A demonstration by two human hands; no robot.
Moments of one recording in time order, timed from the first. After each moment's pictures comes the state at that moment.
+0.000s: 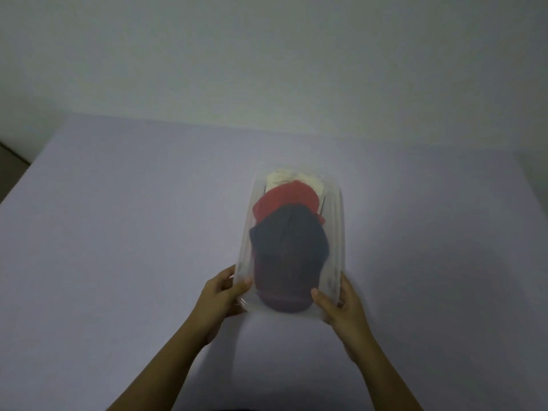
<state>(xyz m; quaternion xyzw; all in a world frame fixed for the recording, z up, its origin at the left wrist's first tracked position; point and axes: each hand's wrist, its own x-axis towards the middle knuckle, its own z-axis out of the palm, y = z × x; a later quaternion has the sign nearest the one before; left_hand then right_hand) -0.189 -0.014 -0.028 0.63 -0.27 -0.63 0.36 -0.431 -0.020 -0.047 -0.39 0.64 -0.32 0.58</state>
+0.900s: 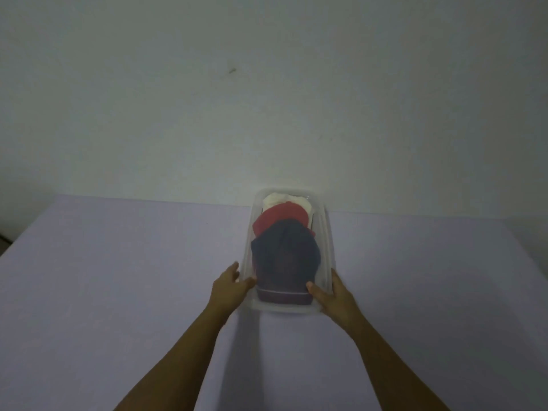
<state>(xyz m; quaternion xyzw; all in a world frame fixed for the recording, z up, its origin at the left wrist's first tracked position) -0.197 -0.203 -0.030 0.72 -0.41 -0.49 0.27 -0.432 -0.210 -0.057 -0.50 0.63 -0.26 0.53</state>
